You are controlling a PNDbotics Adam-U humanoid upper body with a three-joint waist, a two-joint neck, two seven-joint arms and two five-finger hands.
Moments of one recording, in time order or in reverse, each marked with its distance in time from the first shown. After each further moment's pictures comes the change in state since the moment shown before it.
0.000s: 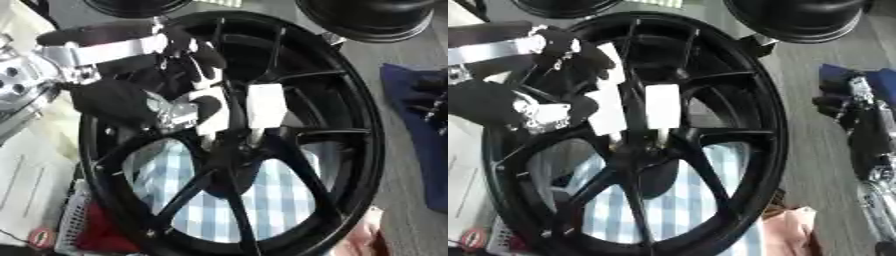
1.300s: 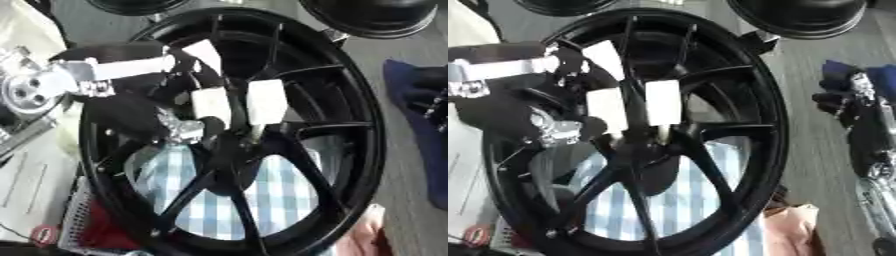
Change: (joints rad) left arm 0.019 -0.011 -0.023 0.000 -0.115 0.078 -0.072; right arm -0.004 0.009 0.000 0.000 -0.001 -0.003 0.000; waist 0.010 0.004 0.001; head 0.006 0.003
